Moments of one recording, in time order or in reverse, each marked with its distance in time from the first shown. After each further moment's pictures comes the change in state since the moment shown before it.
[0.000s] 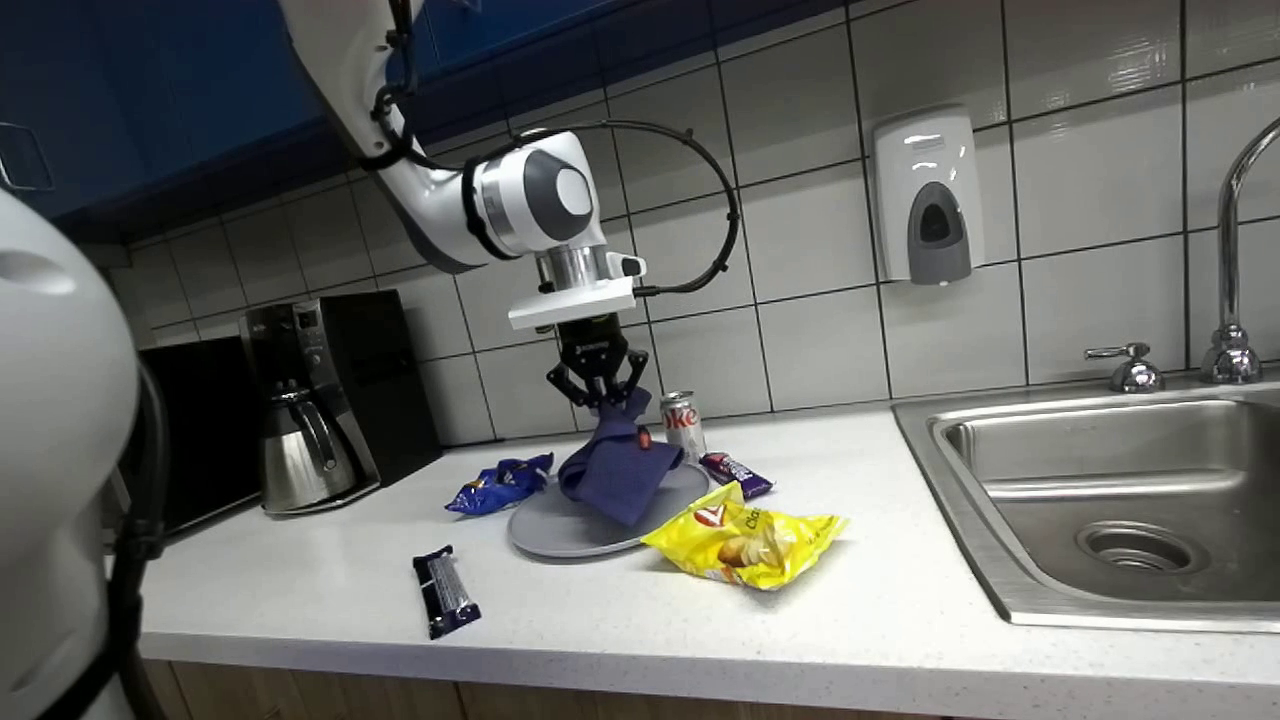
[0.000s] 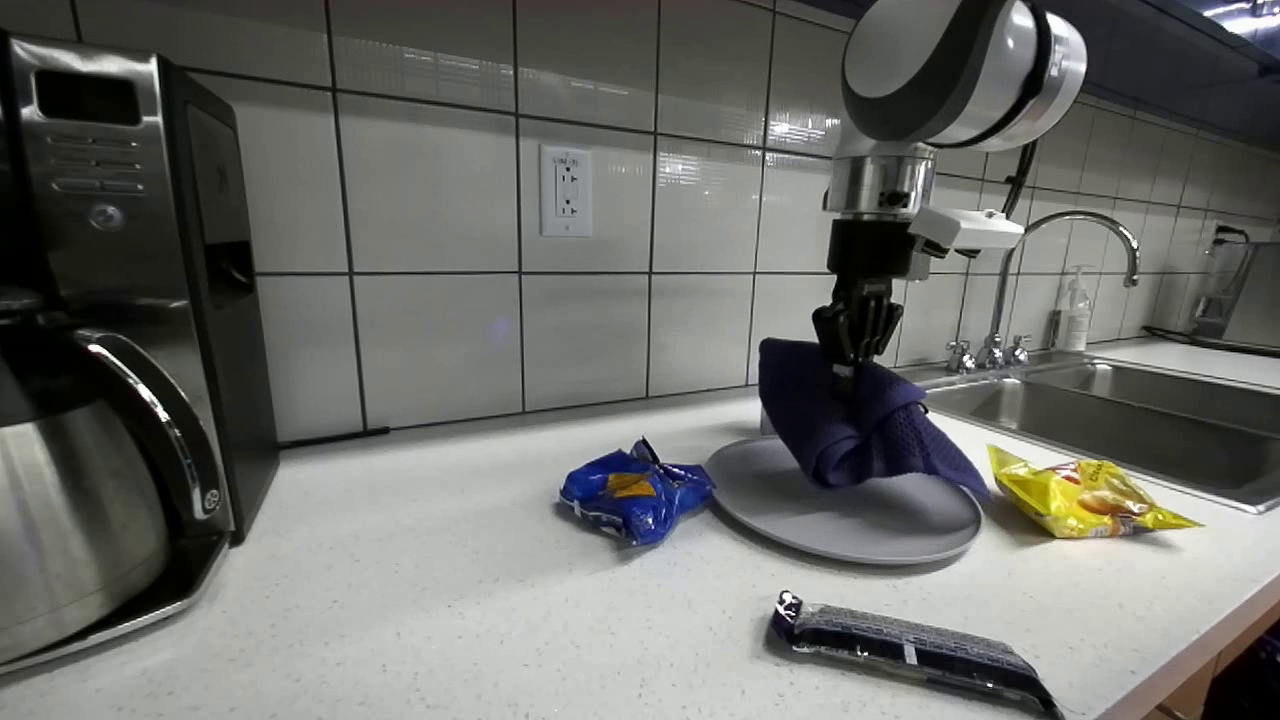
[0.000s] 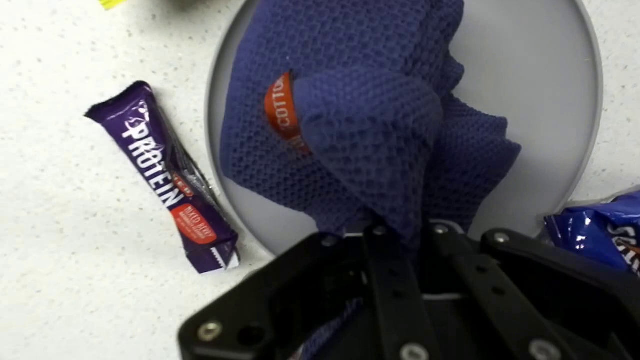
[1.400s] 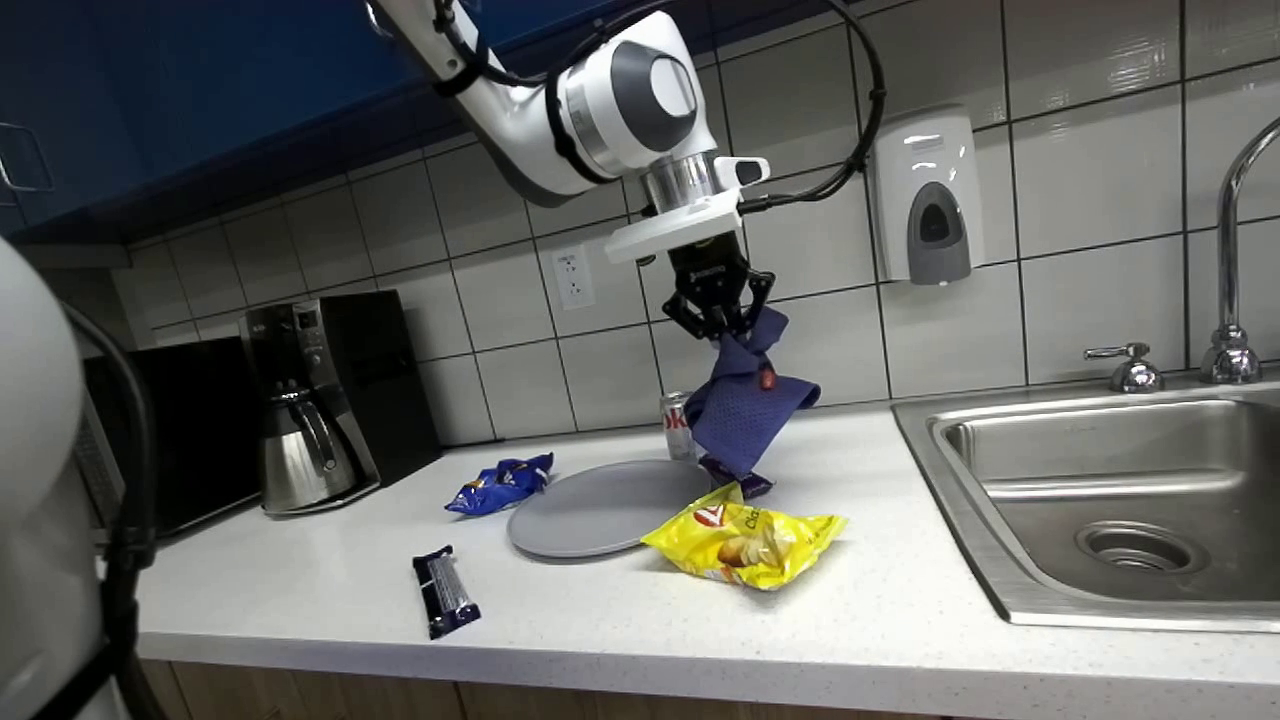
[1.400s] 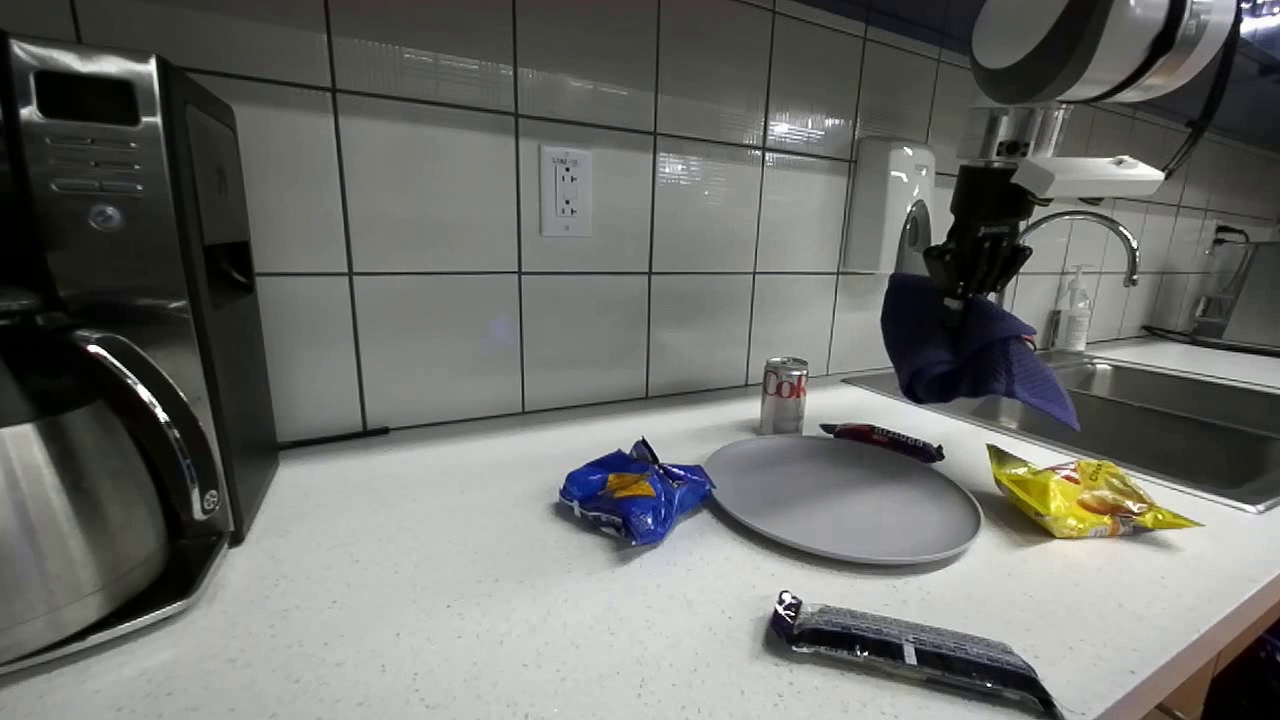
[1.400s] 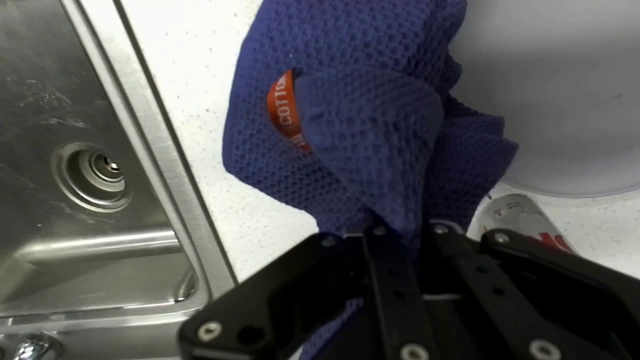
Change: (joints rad) arm -0.117 -0.099 -0.169 0.001 -0.063 0.045 0.129
